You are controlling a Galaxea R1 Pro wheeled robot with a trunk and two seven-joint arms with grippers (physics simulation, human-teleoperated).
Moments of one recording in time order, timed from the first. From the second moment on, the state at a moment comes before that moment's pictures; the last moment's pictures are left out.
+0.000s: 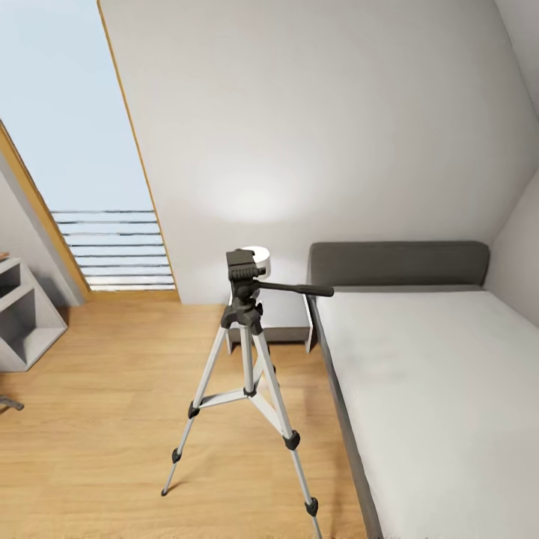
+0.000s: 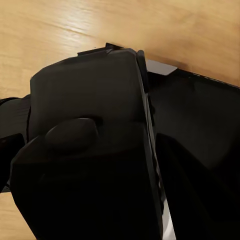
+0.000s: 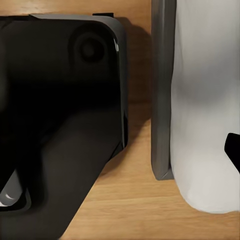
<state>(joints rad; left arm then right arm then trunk) -0.22 0.07 -0.27 0.00 0.56 -0.02 -0.11 -0.11 -0.09 -0.16 0.03 0.11 -0.16 0.07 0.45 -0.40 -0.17</state>
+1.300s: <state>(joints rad) -0.22 0.03 -0.27 0.00 0.56 -0.02 -0.11 -0.11 -0.09 -0.17 0.03 0.11 -0.17 0.07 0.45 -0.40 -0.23</state>
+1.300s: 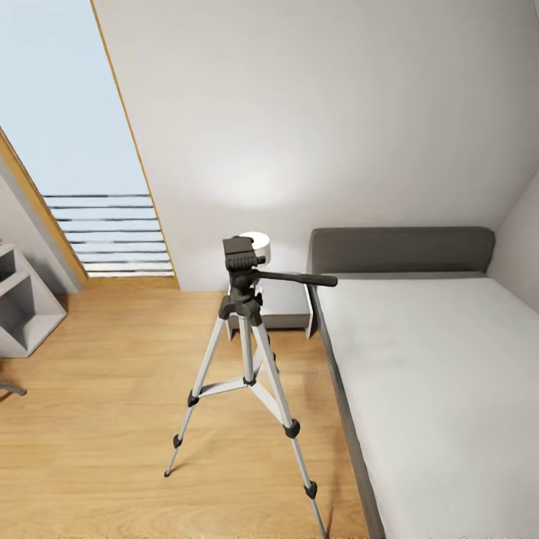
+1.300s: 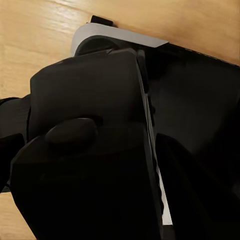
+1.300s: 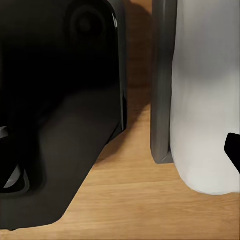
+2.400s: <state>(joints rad) -0.22 0.03 -0.27 0.00 0.56 -0.02 -0.11 -0.11 -0.10 -0.17 0.03 0.11 -0.17 0.07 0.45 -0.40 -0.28</state>
